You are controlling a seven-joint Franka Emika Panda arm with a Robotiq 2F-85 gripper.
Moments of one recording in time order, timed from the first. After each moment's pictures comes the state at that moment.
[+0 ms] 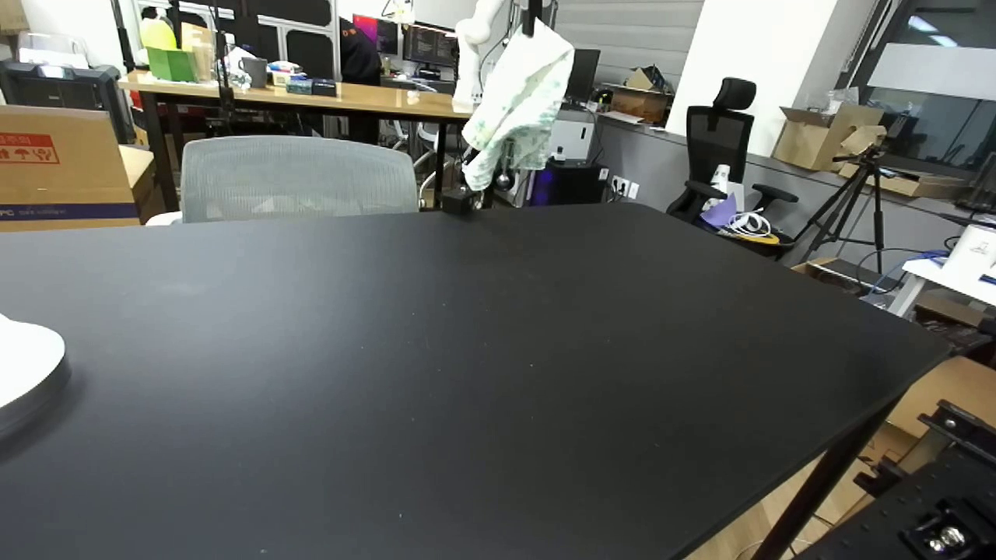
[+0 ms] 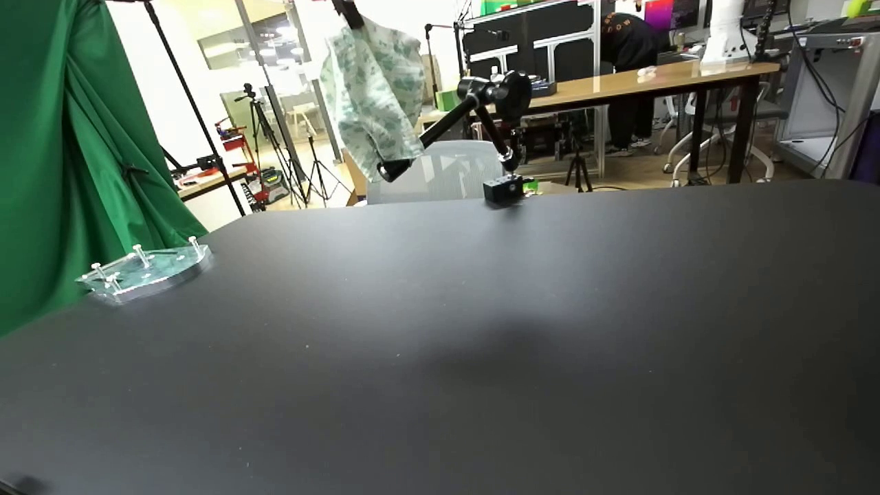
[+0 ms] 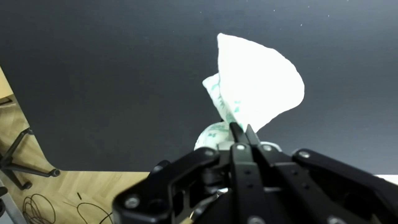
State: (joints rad) arm 0.11 0.12 0.02 -1.90 -0.25 2.07 0.31
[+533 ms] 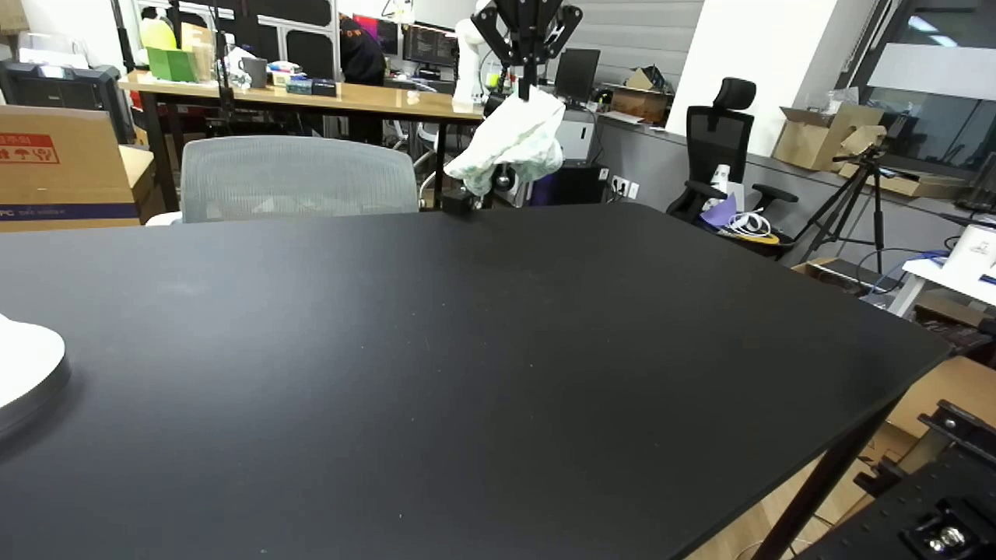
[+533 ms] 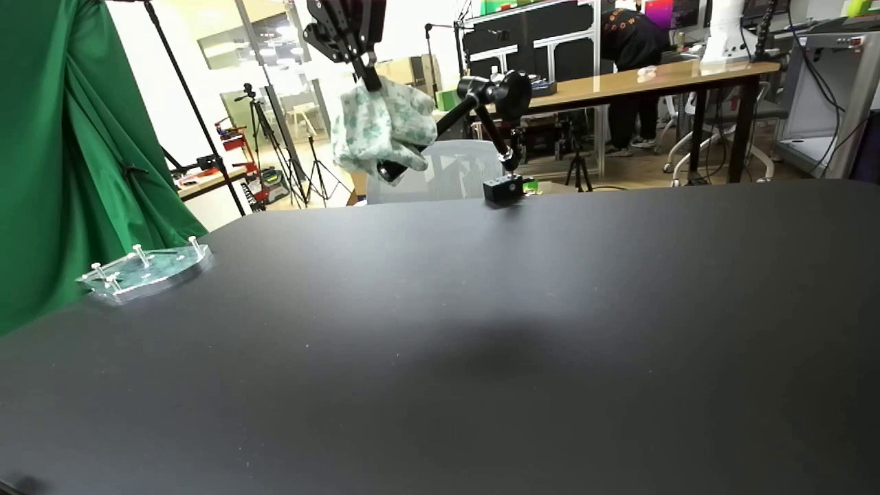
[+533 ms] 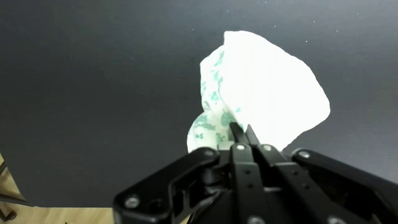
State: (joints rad) arm 0.09 0.22 0.02 -1.92 -0.22 2.13 0.31
